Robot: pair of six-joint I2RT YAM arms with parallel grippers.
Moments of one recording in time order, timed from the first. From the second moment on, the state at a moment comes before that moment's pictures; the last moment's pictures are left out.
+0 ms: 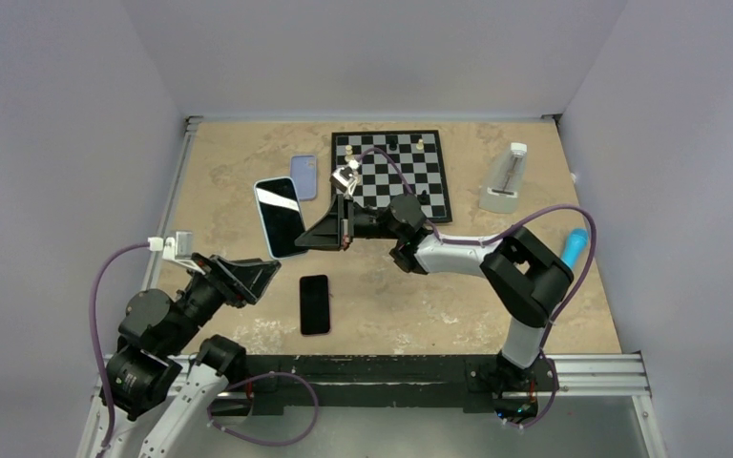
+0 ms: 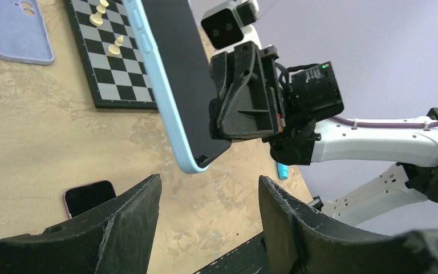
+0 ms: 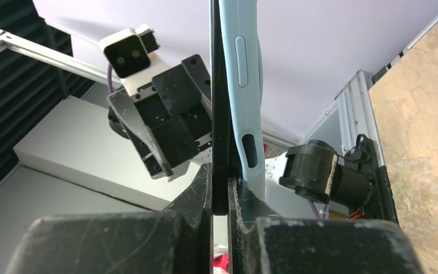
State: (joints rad) left arm -0.43 0.17 0.76 -0.66 0.12 -0.73; right arm 0.84 1.79 1.00 1.15 -0.77 1.50
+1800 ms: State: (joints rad) left arm -0.43 0.36 0.78 -0.47 0.52 -0.15; right arm 0.76 1.73 0.93 1.42 -0.96 1.77
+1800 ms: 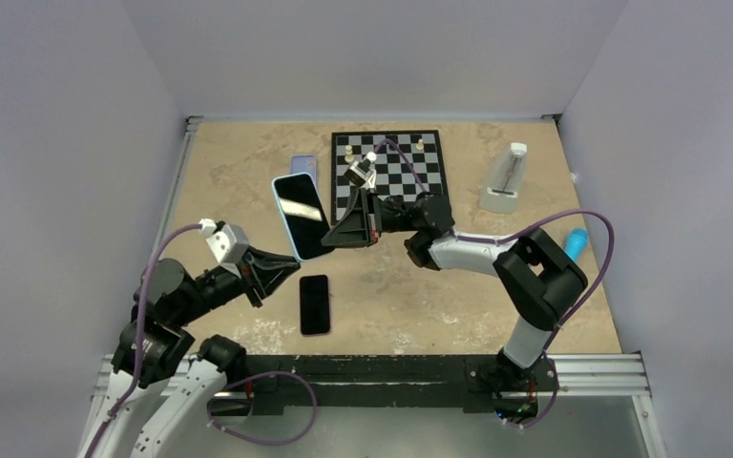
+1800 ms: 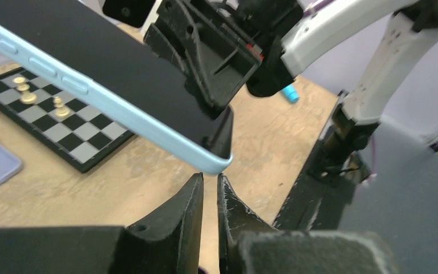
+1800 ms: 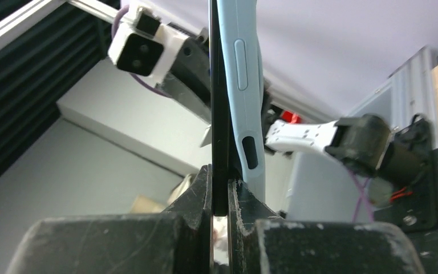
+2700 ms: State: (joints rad) left arm -0.43 0.19 0.65 -0.40 0.39 -0.55; right arm 0.77 1.73 0.93 1.38 -0.87 1.66
